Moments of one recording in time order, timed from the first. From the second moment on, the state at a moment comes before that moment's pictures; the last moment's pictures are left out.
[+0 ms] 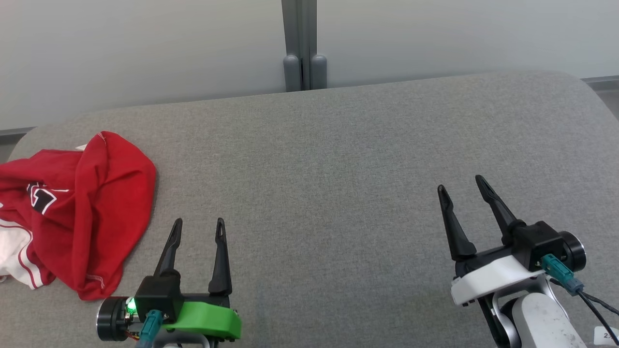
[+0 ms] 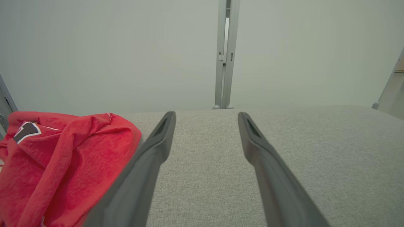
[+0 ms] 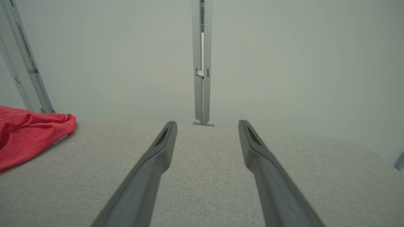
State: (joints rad) left arm -0.02 0.05 -0.22 0.11 -0.16 0.09 -0.25; right arm -0.11 -0.11 0.12 0.13 0.10 0.13 -0.25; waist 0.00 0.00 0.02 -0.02
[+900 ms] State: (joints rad) left arm -0.02 0.05 -0.17 0.13 -0.15 0.05 -0.26; right arm -0.12 -0.08 0.12 0.16 0.06 0.13 -0.25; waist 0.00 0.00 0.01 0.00
